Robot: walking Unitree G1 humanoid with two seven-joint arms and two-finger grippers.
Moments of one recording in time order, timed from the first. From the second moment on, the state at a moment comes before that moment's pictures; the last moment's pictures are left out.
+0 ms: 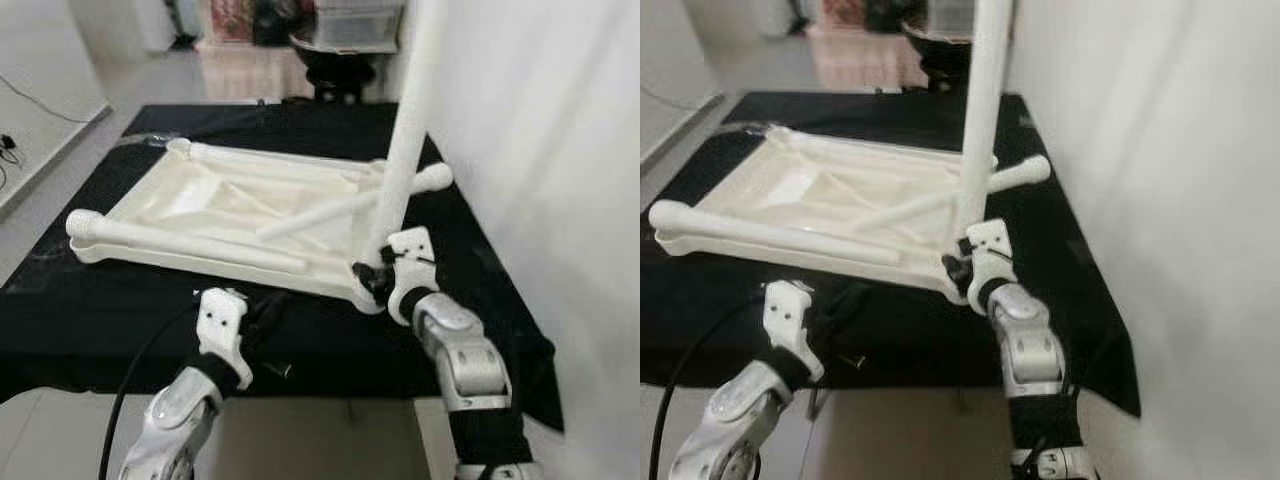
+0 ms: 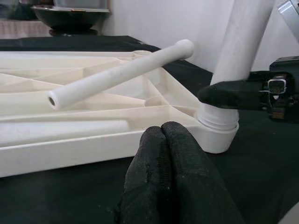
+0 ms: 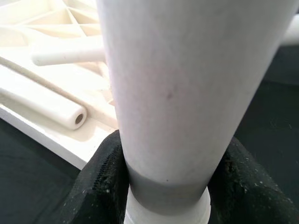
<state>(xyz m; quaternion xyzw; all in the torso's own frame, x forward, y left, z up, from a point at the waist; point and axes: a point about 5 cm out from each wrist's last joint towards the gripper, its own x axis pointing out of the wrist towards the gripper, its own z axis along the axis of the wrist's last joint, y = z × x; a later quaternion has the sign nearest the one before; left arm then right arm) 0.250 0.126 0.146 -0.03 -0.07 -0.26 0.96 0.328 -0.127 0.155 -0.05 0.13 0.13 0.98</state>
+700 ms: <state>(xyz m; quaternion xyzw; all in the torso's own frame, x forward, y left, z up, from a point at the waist) 0.253 0.123 0.147 -0.04 -0.07 -0.25 0.96 0.348 -0.119 0.199 -0.10 0.08 0.40 0.91</state>
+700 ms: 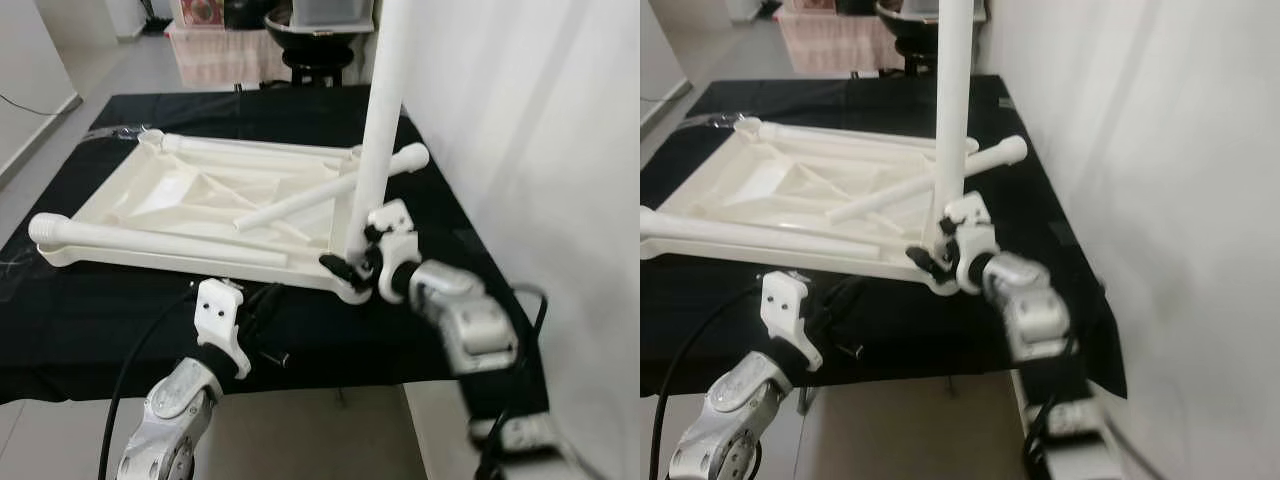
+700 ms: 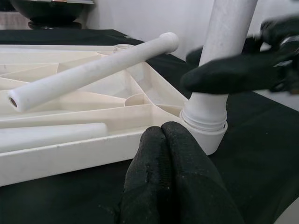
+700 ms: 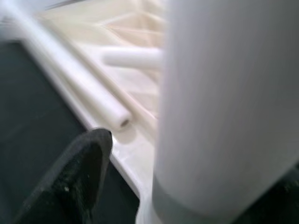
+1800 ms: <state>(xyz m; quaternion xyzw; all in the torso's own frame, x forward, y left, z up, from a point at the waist) 0.238 0.120 0.145 -0.04 -0.06 -0.26 0.96 0.375 -0.128 0.180 -0.08 0.11 0.37 0.92</state>
